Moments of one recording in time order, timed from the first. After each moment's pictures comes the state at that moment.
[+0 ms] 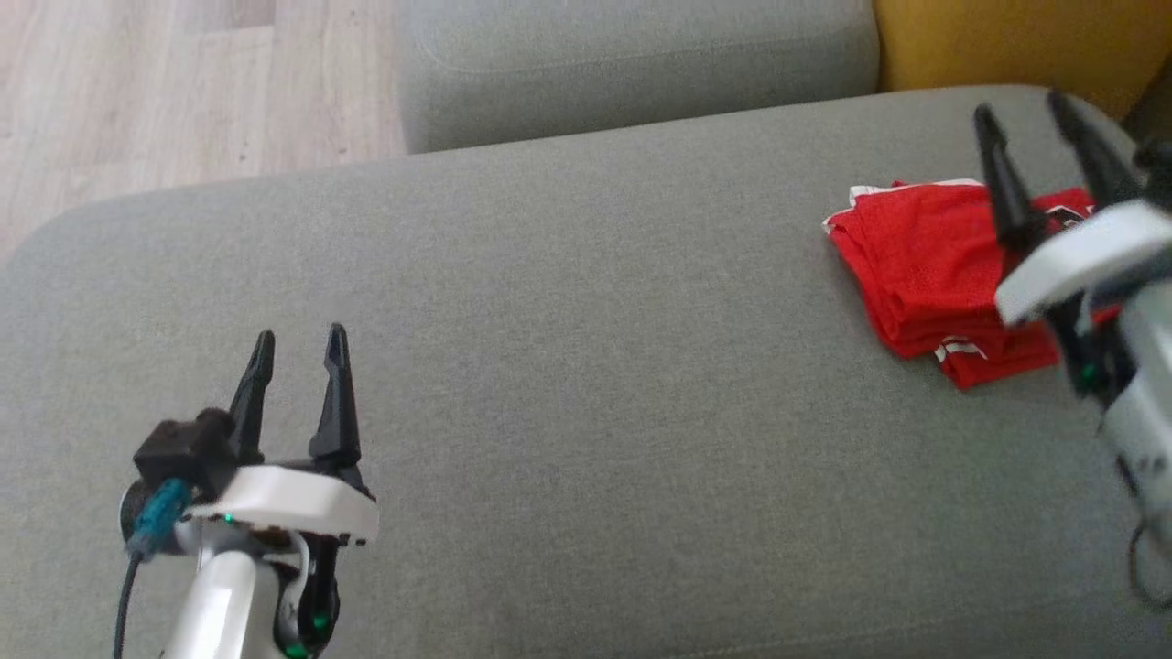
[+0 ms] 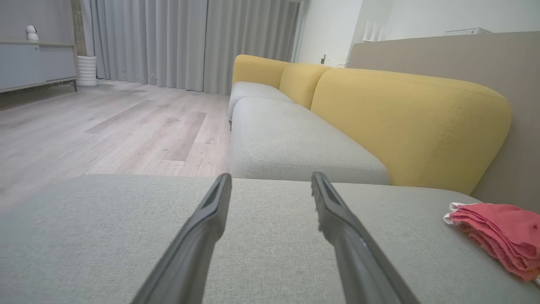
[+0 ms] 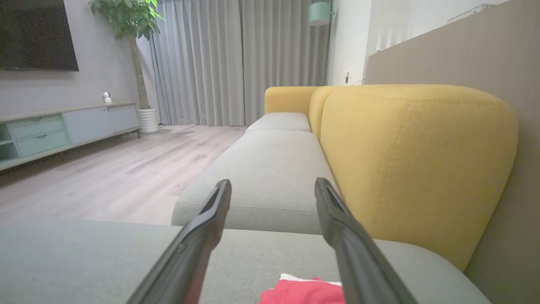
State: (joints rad) left arm -0.12 0.08 -0.14 0.23 -0.29 0.01 -0.26; right arm -0.75 -0.48 0.58 0.76 0.67 0.13 -0.25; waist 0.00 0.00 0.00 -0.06
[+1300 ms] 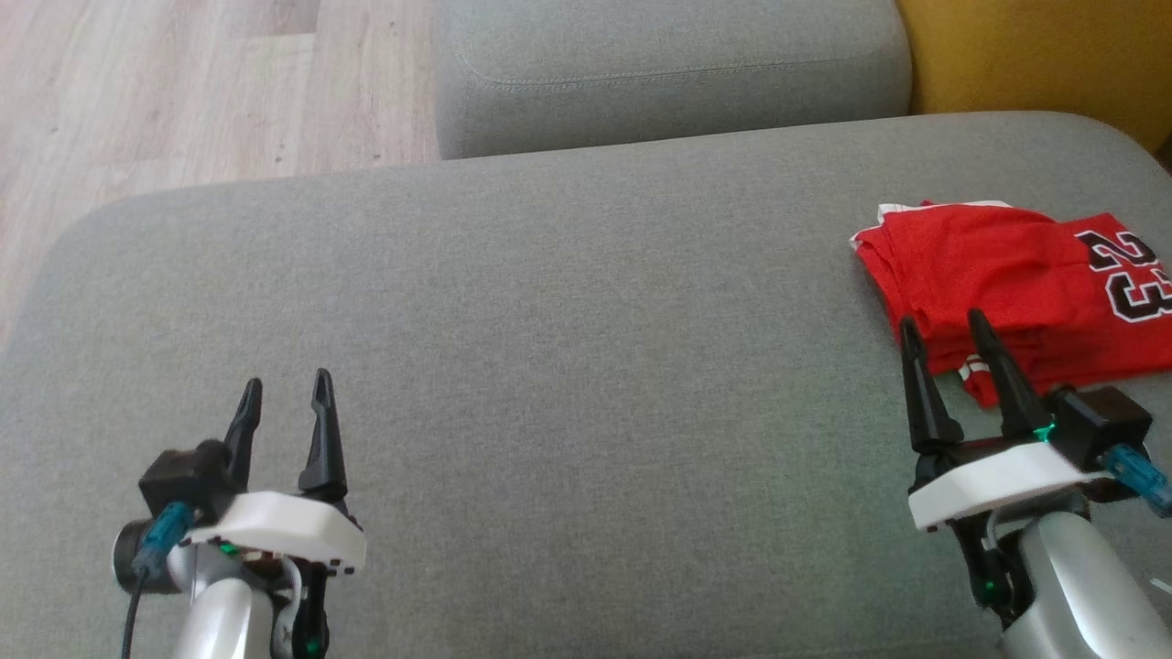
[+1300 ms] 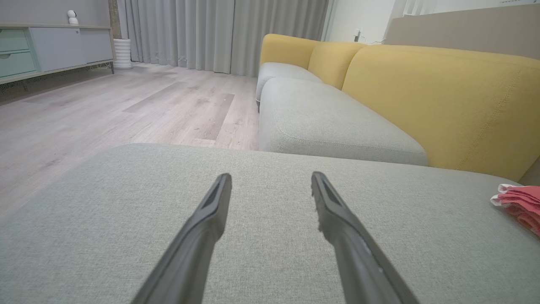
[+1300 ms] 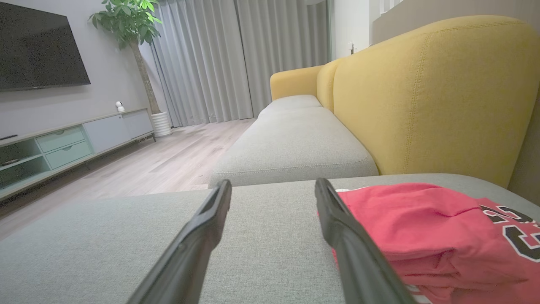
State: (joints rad) left arm -0.10 0.05 -0.05 0.35 -0.20 -0.02 -0.26; right arm -0.18 -0.20 0.16 0.38 0.33 0.13 -0.25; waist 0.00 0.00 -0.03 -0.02
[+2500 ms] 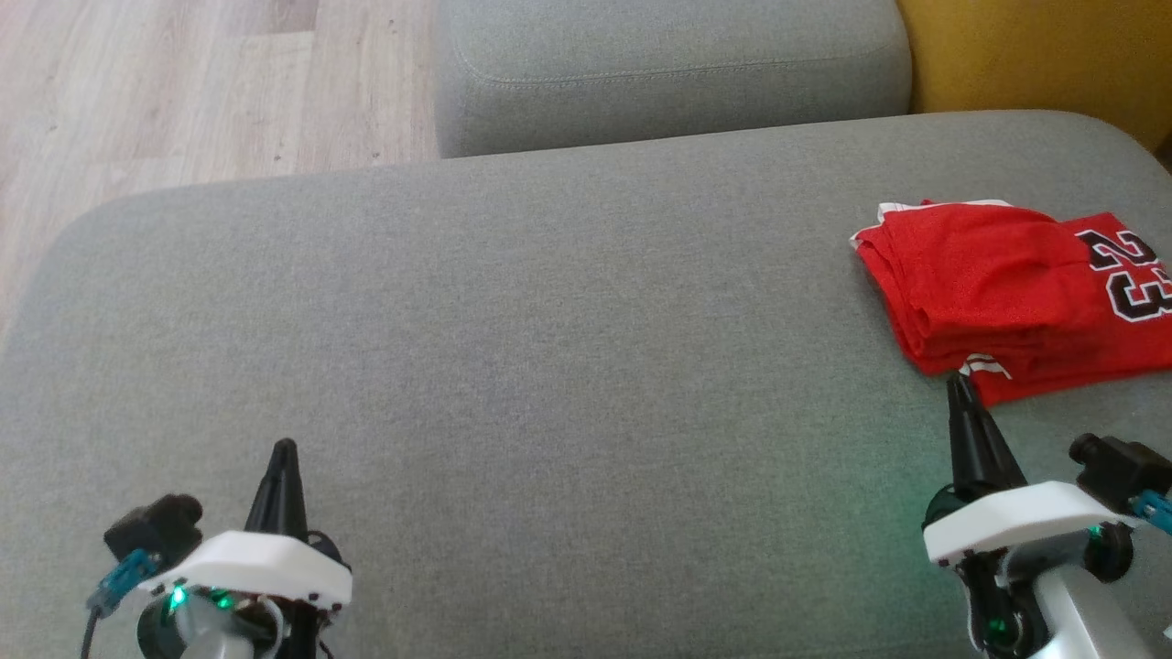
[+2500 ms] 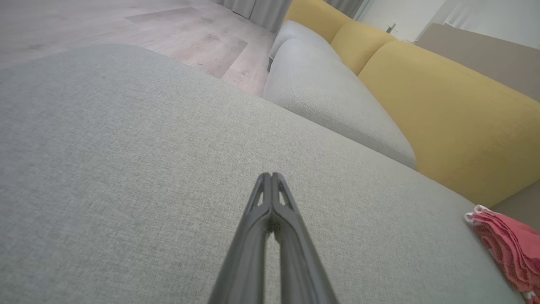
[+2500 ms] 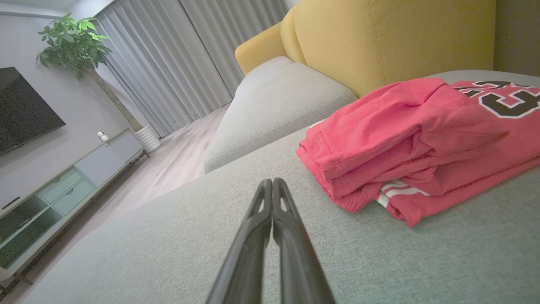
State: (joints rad) left arm -0.04 0.04 -0.03 0.39 -0.50 -0.04 -0.18; right arm -0.11 -0.16 0.11 0.42 0.60 0.13 -0.17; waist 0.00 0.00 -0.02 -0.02
